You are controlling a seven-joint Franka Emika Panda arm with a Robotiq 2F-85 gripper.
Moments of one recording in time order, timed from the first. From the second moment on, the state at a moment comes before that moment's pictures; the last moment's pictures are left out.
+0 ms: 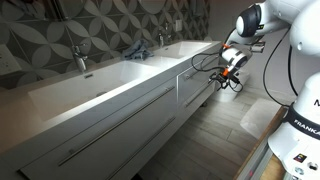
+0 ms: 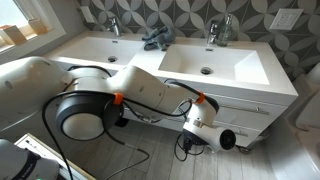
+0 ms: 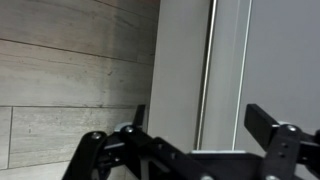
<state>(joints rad) -0.76 1.32 -0.18 -1.14 1.02 2.16 -0.33</state>
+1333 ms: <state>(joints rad) -0.79 1.50 0.02 -0.99 1.01 2.41 -0.31</state>
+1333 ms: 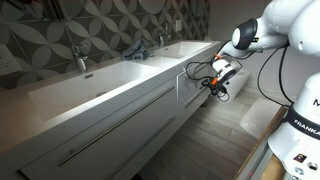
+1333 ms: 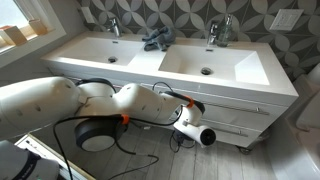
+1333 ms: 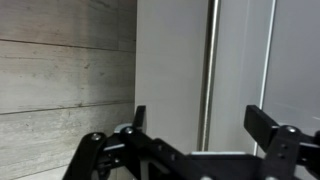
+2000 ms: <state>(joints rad) -0.76 1.50 0.05 -1.02 1.01 2.52 -0.31</state>
